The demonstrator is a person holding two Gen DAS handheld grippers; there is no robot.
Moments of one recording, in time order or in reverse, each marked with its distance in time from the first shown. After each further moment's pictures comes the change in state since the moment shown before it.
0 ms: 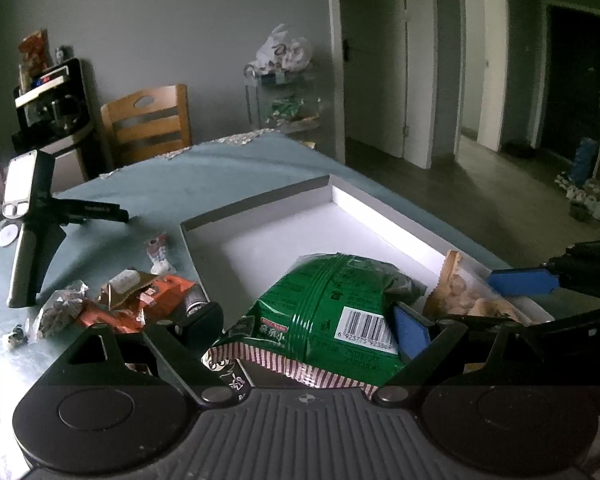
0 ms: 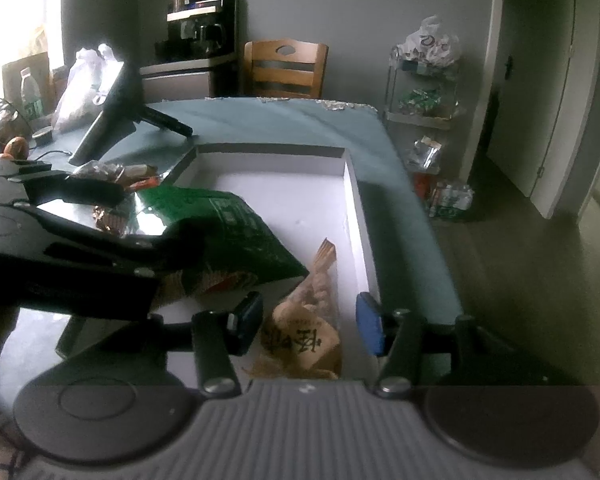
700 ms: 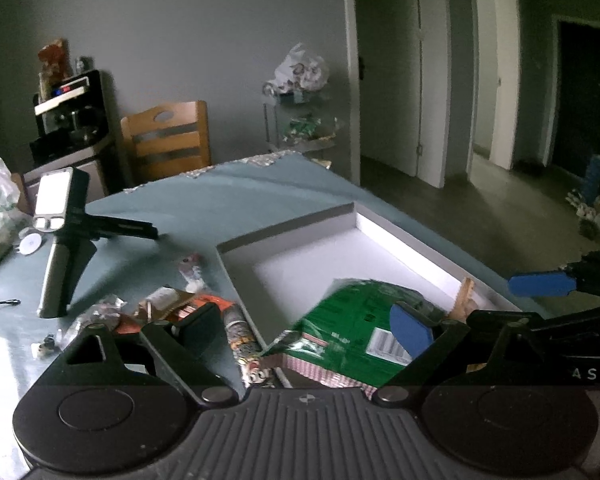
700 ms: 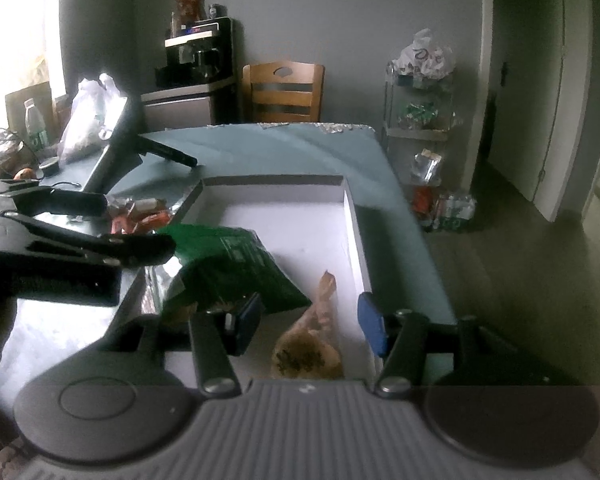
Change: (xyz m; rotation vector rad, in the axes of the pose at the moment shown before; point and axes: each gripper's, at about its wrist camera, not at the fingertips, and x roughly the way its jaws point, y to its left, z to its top) left arm -0.025 0.019 0.012 -0.028 -0.049 0.043; right arm -0.028 -0.007 0.010 0.043 -0.056 0.023
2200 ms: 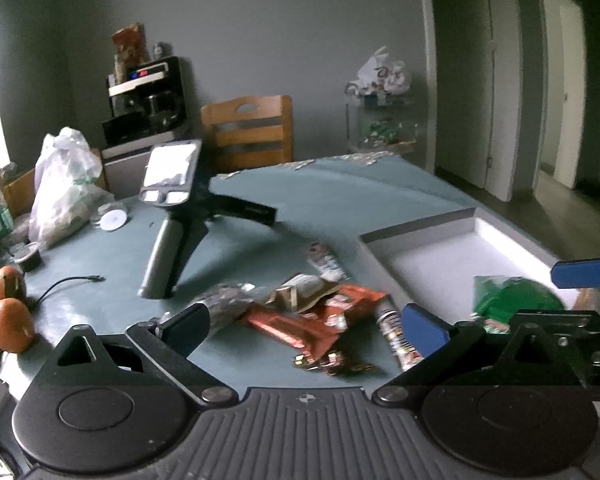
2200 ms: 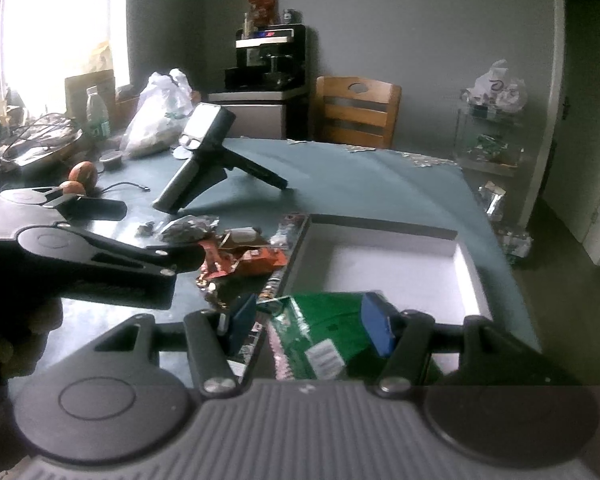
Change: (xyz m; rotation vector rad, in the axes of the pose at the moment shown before) left arm -0.012 0.095 -0.014 -0.090 0.004 0.189; right arm 0.018 0.089 0.047 -0.125 -0.026 0.162
